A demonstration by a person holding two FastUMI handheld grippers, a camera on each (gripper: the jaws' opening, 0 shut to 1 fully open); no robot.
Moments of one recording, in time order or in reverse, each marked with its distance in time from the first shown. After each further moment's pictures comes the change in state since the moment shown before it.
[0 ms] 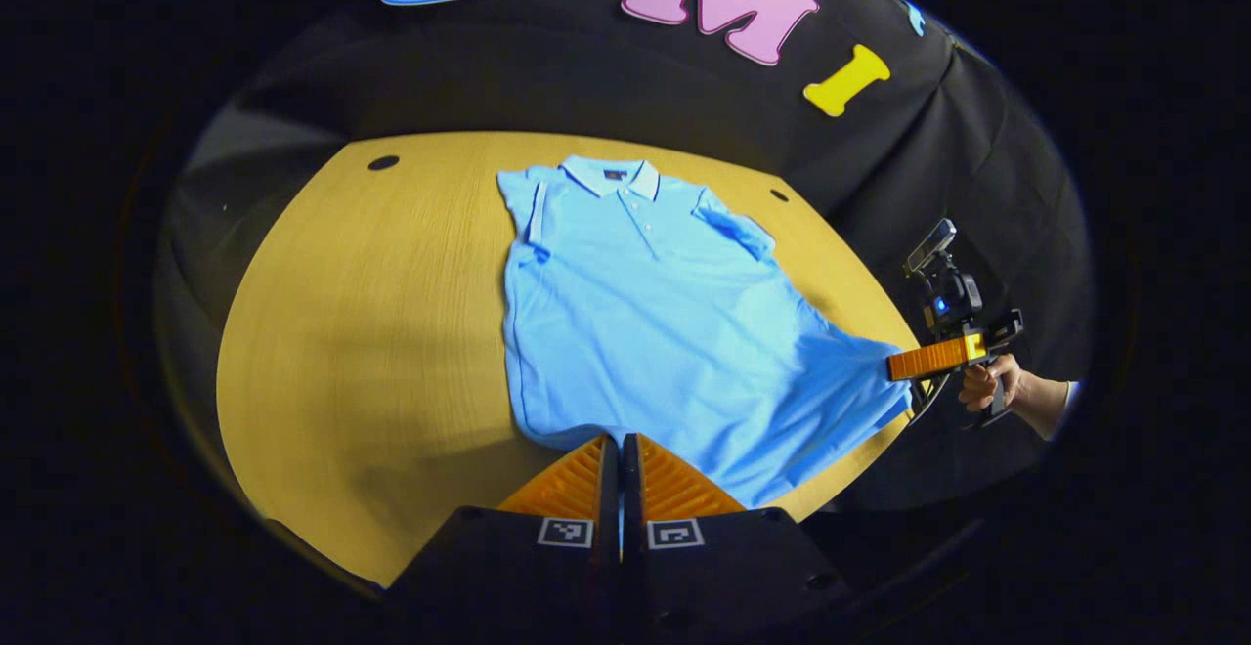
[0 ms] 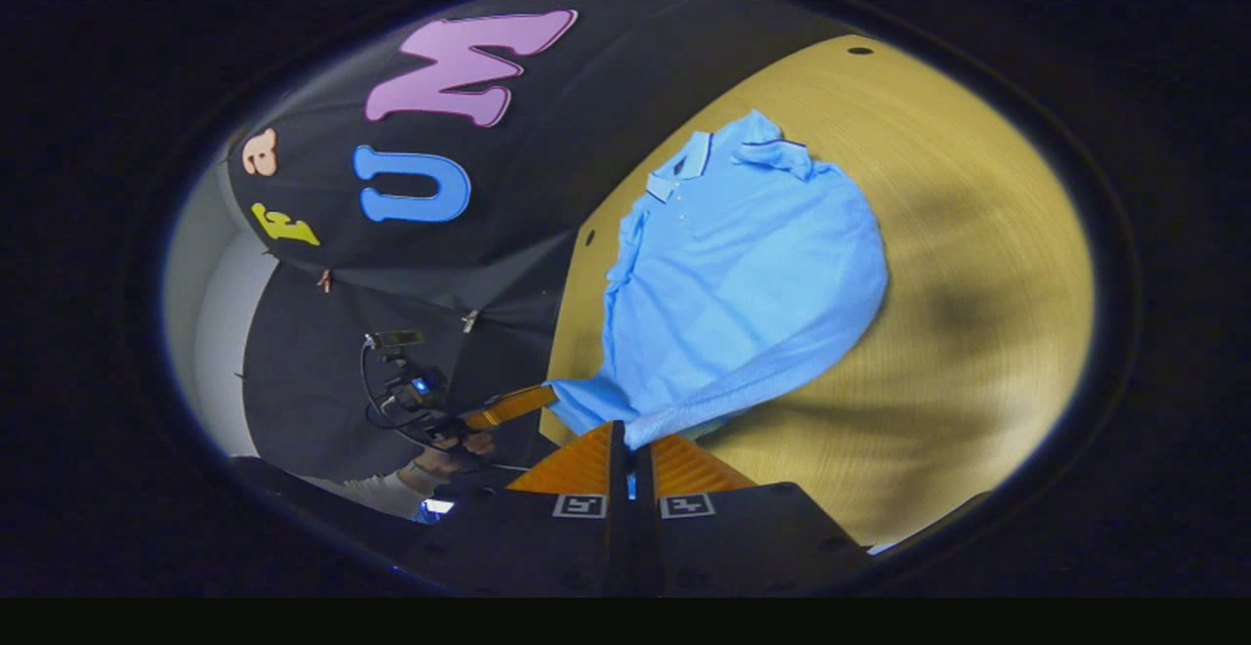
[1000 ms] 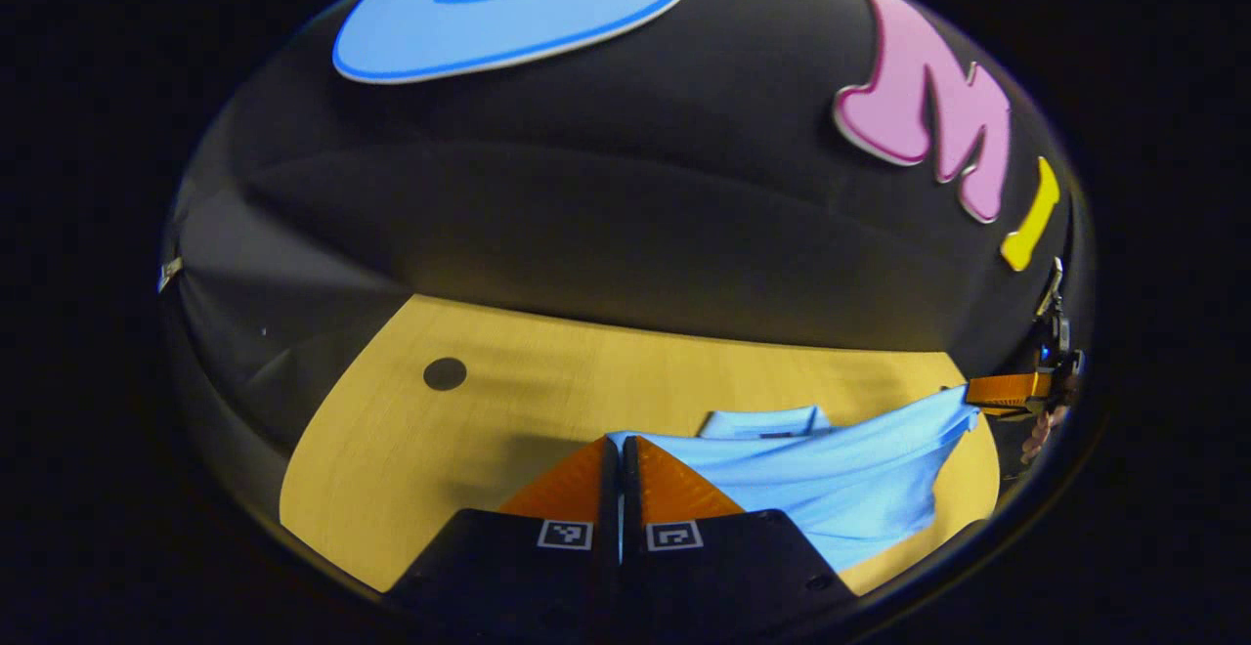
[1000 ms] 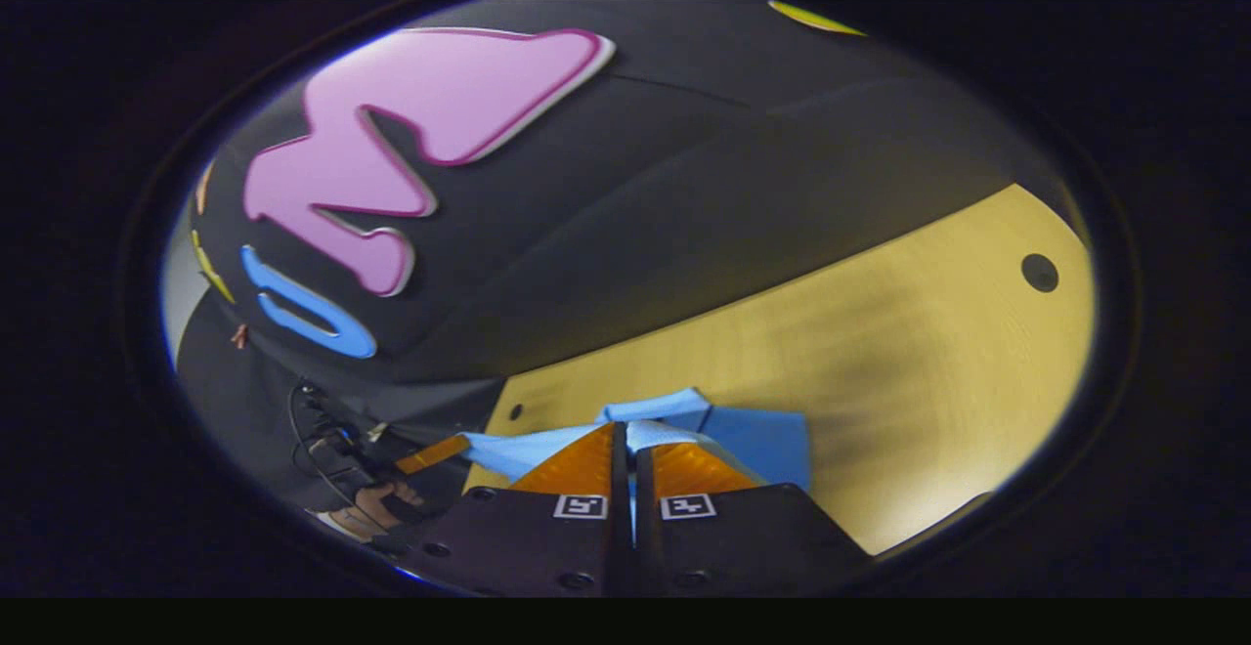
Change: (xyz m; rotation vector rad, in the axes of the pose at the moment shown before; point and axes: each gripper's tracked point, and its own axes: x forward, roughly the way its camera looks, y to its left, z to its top) left arm 0.161 0.148 0.292 -0.122 -0.268 0.415; right arm 0.115 -0.049 0.397 -0.157 -0.335 -0.251
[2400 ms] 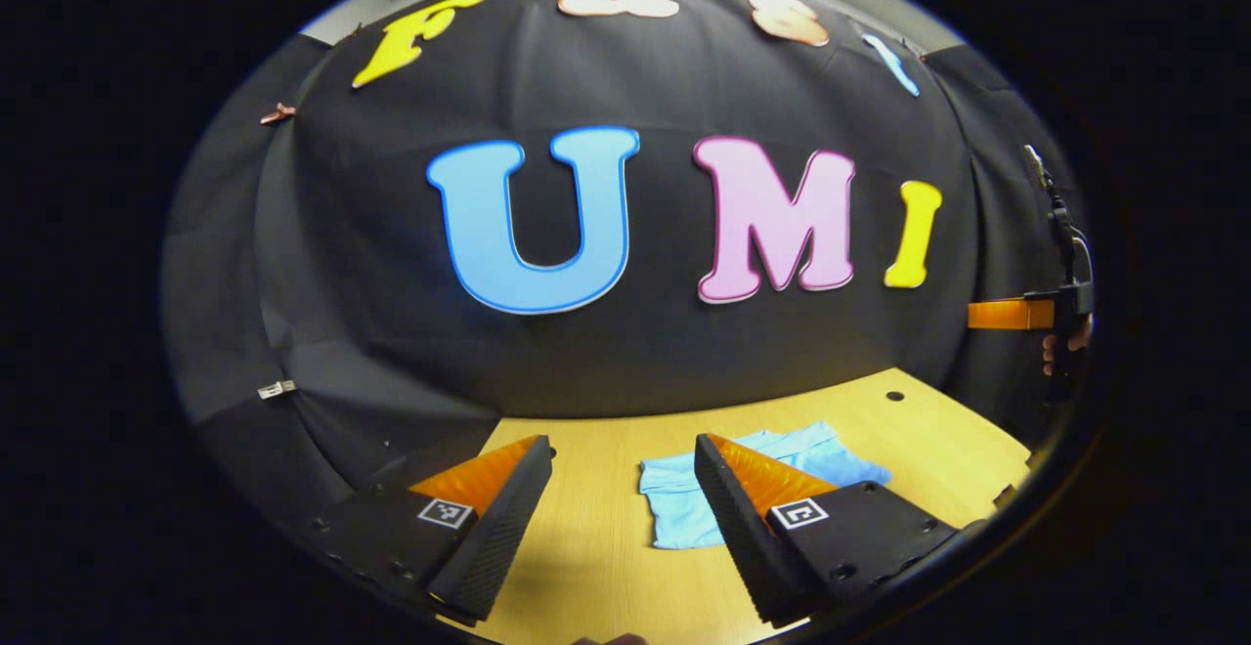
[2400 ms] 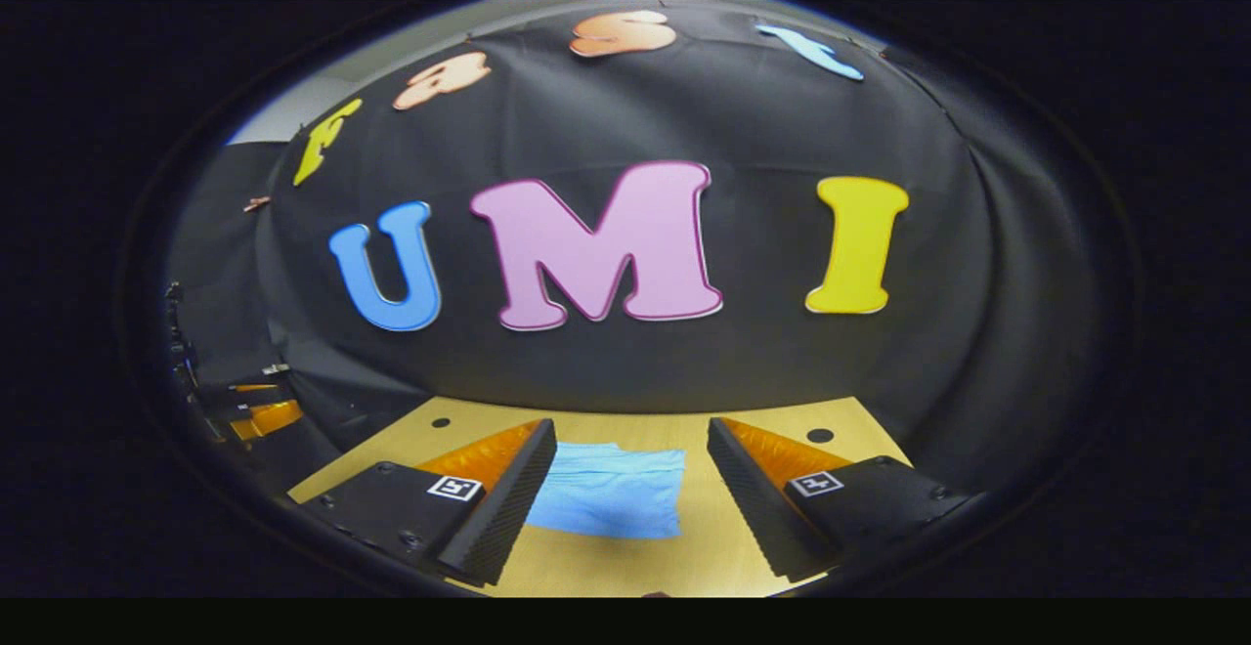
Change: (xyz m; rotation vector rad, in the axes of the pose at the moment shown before) left arm -0.372 0.001 0.010 0.182 -0.478 -0.050; right arm -0.316 0.165 -0.036 -0.632 -0.546 -0.269
